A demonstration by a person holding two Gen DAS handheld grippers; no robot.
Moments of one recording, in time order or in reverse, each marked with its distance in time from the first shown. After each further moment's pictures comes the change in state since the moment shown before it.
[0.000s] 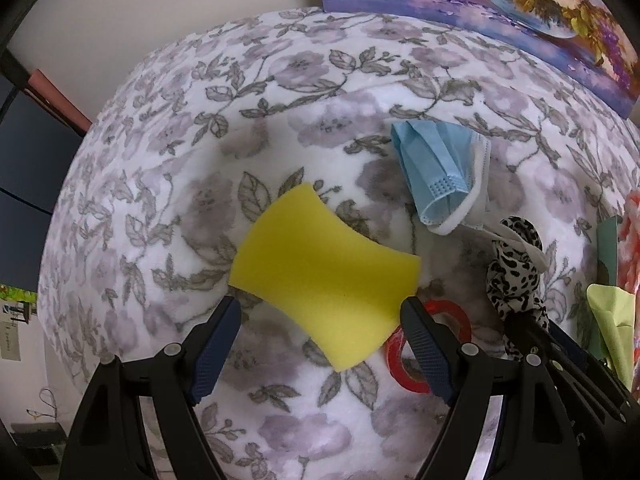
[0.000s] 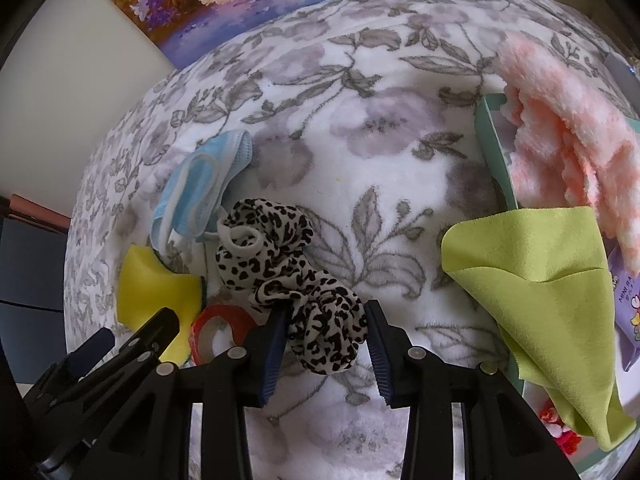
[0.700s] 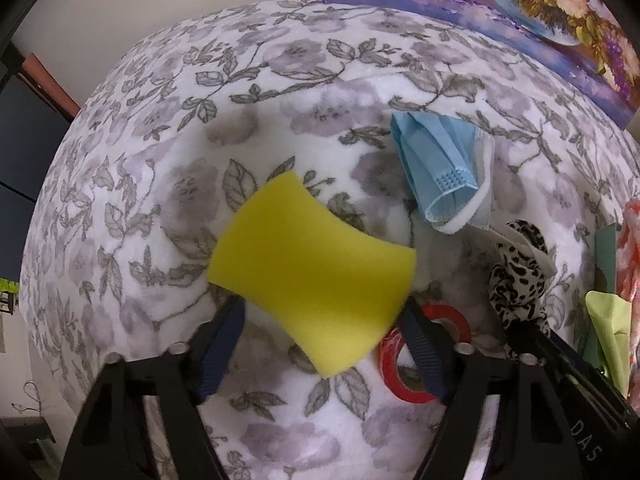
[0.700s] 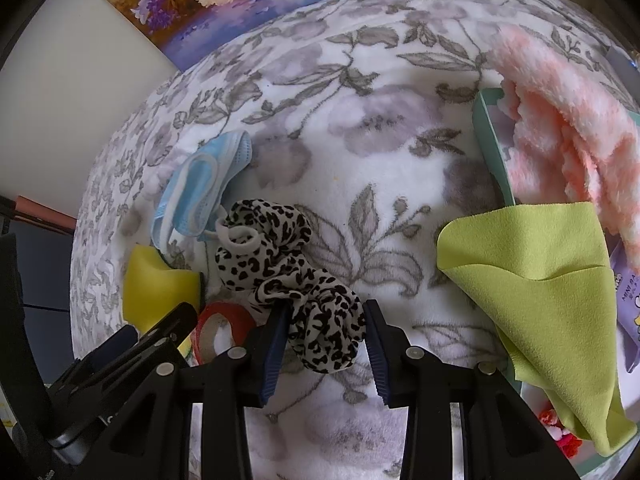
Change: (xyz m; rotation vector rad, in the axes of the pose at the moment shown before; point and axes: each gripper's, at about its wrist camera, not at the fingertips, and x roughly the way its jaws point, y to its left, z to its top) left arm 0.020 0.004 0.000 -0.036 0.023 -0.066; right arm -0.003 -0.008 -0.001 0.003 0.002 0.026
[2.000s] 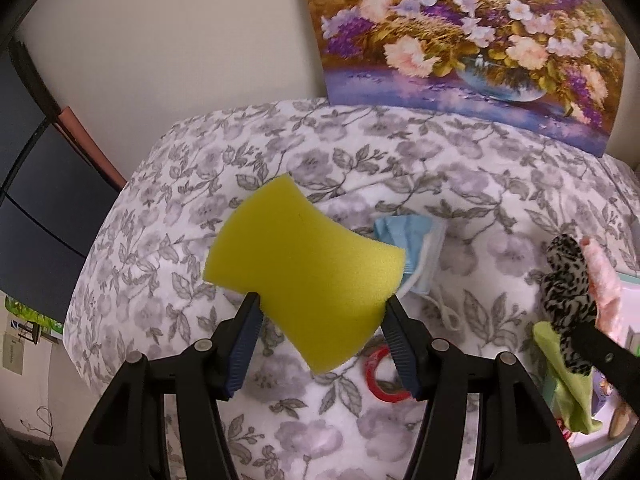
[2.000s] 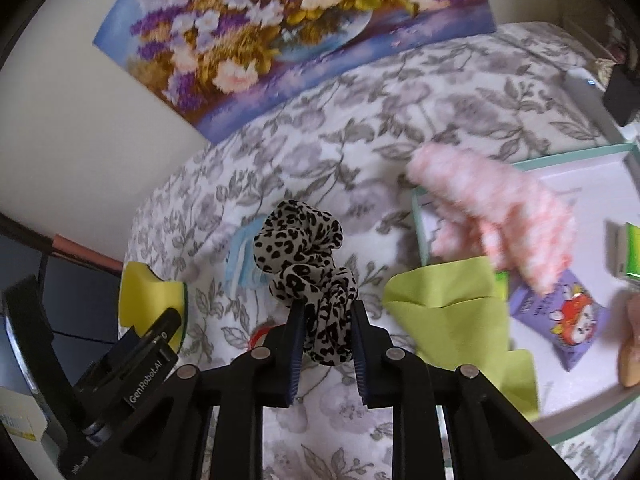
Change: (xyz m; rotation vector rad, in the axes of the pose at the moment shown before) left arm -0.097 -0.017 0.003 0.024 -0.257 0.104; right arm -0.101 -0.028 0.013 0.074 -0.148 0.127
